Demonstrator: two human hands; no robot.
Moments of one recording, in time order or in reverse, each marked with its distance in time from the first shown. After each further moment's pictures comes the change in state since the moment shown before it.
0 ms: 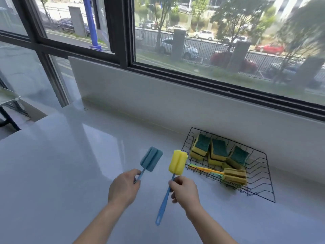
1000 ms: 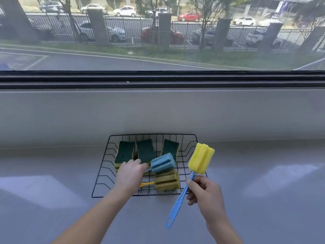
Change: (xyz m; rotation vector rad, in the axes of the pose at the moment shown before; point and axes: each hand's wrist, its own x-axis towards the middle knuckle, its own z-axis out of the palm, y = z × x) left_hand 0.131 0.236 0.200 0.508 -0.177 0.766; right_hand 0.030 0.082 -0.247 0.447 0.469 0.029
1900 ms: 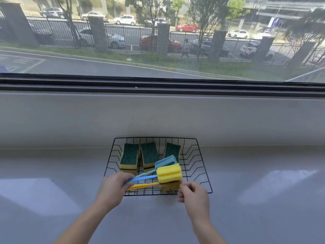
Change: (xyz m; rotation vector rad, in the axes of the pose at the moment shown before) left_hand -0.059 -0.053 -0.017 -0.455 0.020 -0.157; right_hand -0.011 0.014 0.048 -0.170 0.186 0.080
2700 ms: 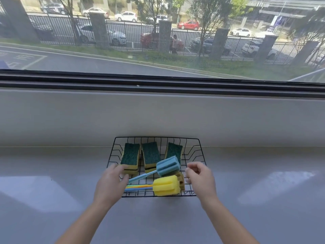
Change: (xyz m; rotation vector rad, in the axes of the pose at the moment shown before) left_hand 0.010 -0.008 0.003 -0.131 0.171 -0.147; right_hand 0.058 -0.022 -0.006 -0.034 -0.049 -0.155
